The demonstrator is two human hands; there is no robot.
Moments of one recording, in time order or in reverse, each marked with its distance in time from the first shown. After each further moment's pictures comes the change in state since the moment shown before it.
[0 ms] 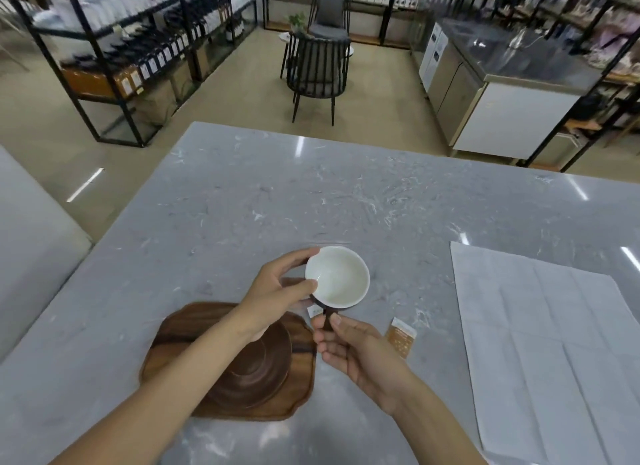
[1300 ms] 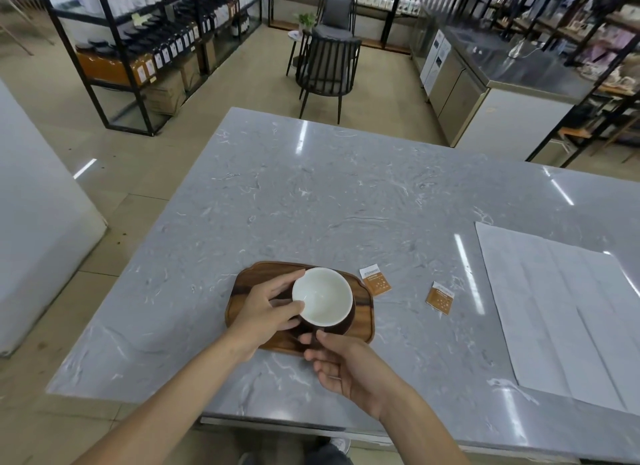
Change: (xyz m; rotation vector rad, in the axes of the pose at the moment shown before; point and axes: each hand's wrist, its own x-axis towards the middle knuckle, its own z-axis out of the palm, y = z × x) left_hand -0.128 -0.043 -0.112 0.030 0.069 -0.125; right_hand -0.015 0.115 0.110 -0.066 0.077 0.236
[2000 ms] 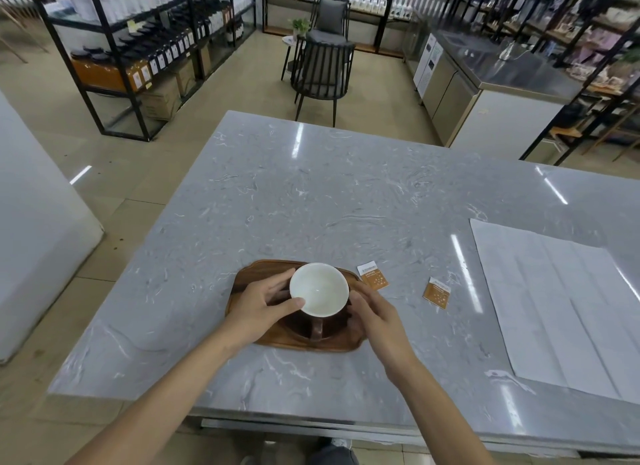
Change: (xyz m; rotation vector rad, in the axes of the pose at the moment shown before) left_hand 0.009 -0.007 -0.019 0.263 -0.082 0.132; right_hand 0.005 -0.018 -0.030 -0.253 0.368 -0.574
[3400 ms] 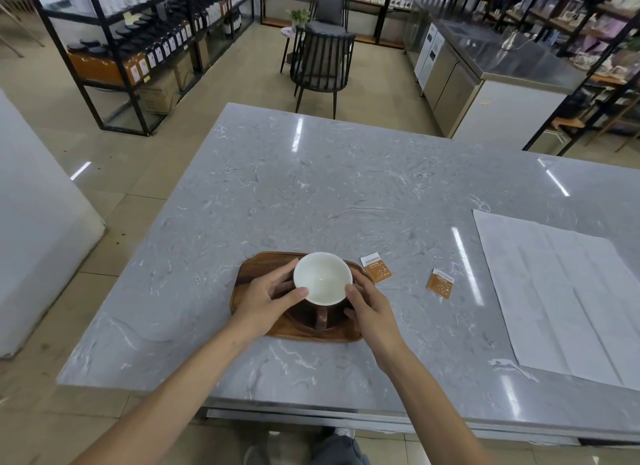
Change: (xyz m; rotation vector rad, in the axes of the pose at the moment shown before) left_hand -0.004 -0.007 0.004 -0.017 0.086 -0.013; right_hand 0.011 0.018 0.017 -0.042 0.008 -0.048
